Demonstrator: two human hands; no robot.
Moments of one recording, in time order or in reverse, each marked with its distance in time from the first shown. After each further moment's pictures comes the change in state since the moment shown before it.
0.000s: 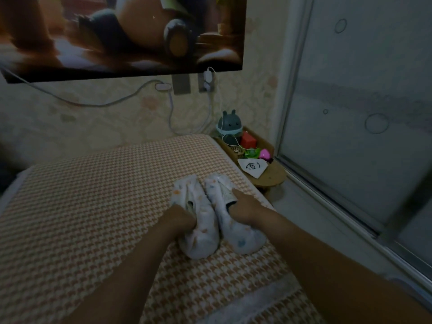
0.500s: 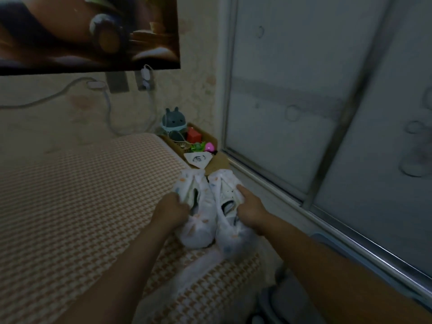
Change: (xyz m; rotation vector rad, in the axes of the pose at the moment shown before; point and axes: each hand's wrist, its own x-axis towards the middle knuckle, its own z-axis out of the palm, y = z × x) left_hand -0.062 0.069 0.073 -0.060 0.042 0.347; right_hand -0.132 0.109 -0.032 0.437 0.428 0.160
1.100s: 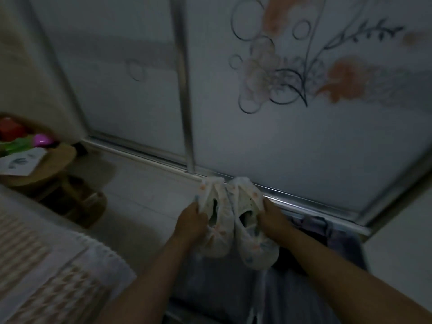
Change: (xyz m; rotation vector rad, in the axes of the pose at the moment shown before) left_hand -0.109 0.197 0.384 -0.089 -0.582 0.333; right_hand -0.103 0.341 -0.268 0.023 0.441 0.357
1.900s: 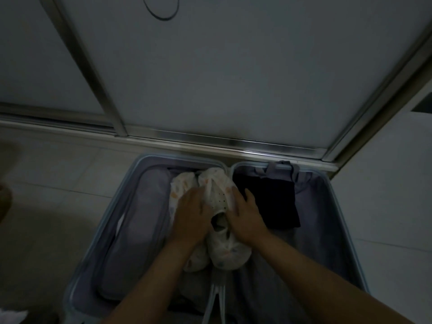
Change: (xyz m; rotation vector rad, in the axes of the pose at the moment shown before) left_hand 0.027 -0.045 0.213 0.128 -0.165 0.307; right_hand 0.015 0.190 0.043 -0.100 -0.009 0.107
